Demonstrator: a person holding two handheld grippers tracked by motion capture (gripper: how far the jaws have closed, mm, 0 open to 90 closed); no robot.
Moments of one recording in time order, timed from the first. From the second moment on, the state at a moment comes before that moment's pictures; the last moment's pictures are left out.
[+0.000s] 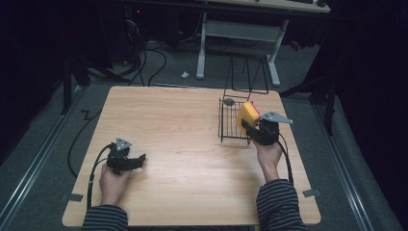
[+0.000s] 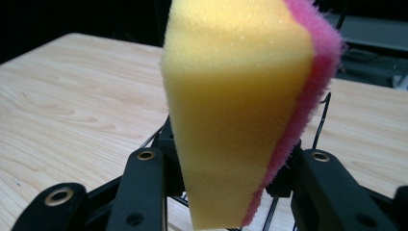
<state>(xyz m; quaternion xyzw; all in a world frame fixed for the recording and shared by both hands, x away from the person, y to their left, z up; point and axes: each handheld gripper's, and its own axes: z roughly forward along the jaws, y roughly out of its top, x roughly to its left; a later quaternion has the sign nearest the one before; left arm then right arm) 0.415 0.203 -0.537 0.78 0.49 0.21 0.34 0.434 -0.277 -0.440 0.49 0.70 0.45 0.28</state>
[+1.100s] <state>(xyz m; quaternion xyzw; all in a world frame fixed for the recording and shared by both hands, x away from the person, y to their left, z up) 0.415 0.203 -0.537 0.78 0.48 0.21 0.34 0.513 -0.253 -0.469 0.52 0.71 0.39 0.27</state>
